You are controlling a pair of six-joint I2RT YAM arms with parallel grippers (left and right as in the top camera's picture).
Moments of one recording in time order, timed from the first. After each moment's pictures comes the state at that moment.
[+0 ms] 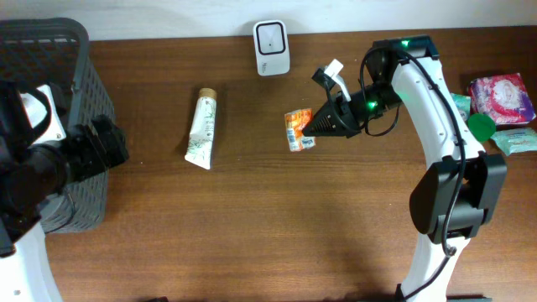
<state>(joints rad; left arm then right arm) 0.21 1.35 2.01 -1.62 0.12 -0.21 0.11 2.08 1.95 -1.69 -1.12 -1.00</state>
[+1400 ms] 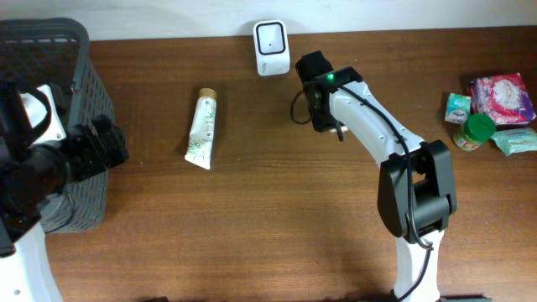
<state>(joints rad) 0.21 1.35 2.01 -1.62 0.12 -0.21 0.36 2.16 1.78 -1.00 0.39 0.17</state>
